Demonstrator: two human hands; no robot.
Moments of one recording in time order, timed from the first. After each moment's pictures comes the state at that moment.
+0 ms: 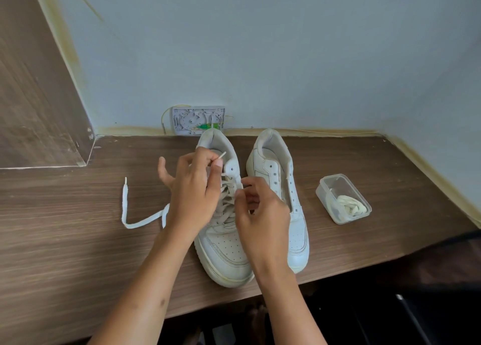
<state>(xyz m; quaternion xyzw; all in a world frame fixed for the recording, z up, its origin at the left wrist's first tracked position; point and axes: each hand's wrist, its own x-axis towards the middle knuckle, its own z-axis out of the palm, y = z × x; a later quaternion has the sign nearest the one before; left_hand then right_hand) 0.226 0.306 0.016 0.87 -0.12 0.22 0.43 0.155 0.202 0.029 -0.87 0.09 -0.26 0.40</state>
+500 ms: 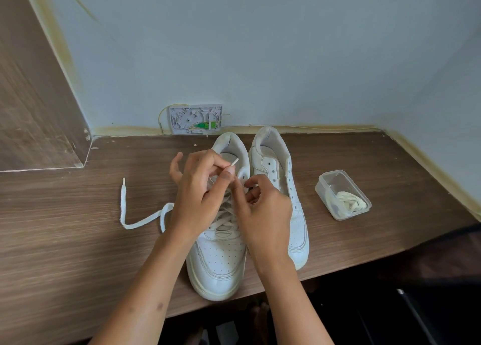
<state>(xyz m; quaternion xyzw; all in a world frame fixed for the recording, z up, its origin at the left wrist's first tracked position) 0.215 0.303 0.024 0.79 -0.20 0.20 0.55 0.163 0.199 0.032 -0.88 0.11 -0.27 0.37</state>
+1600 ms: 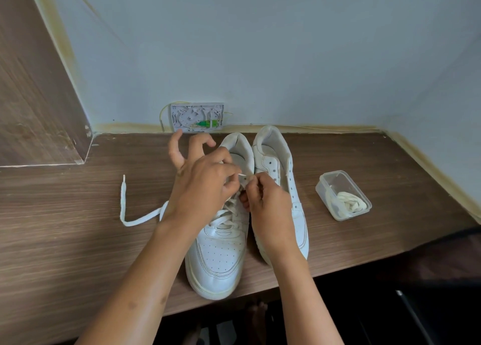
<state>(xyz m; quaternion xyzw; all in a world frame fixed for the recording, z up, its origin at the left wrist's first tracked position) 0.229 0.307 0.038 0.89 -0.26 0.32 0.20 0.168 0.182 0.032 -0.86 0.10 -0.15 0.47</state>
